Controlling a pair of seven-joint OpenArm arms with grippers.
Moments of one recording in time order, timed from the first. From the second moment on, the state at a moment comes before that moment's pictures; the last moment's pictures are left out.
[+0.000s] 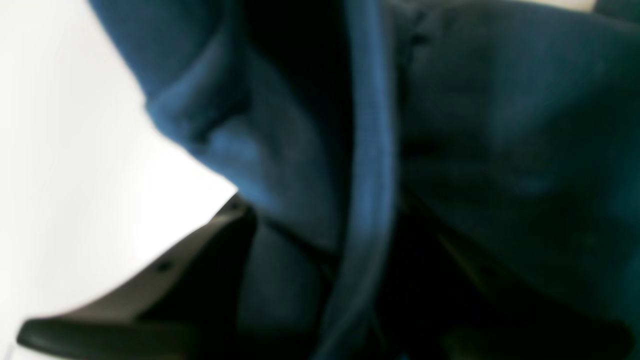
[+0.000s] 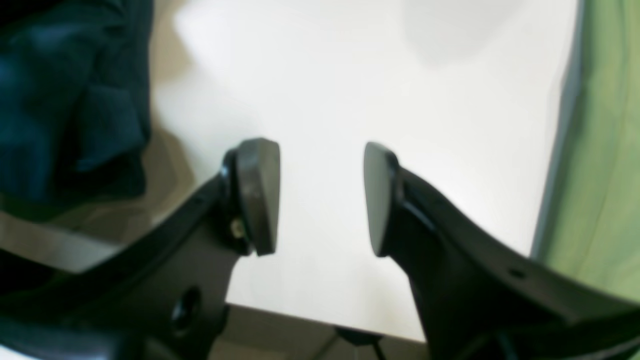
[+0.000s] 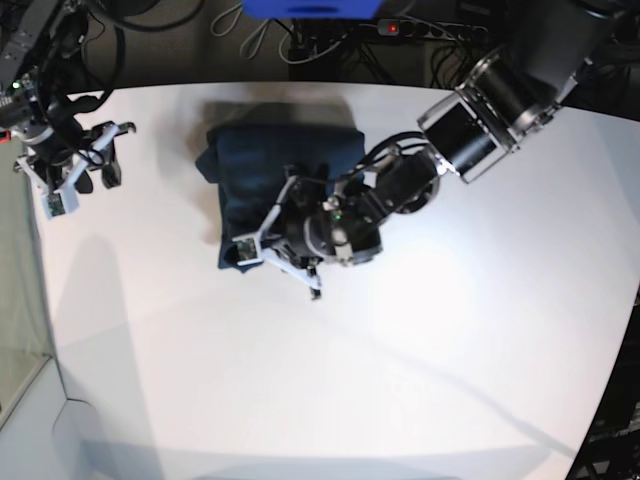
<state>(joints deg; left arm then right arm) -27.2 -6.5 53.9 67.8 -3.0 -29.1 37.7 -16.9 6.7 36.0 114.7 23.2 39.7 -62.3</state>
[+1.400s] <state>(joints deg) -27.4 -1.6 38.6 62.8 9.7 -31.0 41.0 -23.9 3.4 39.7 115.0 23.1 39.7 -61.9</state>
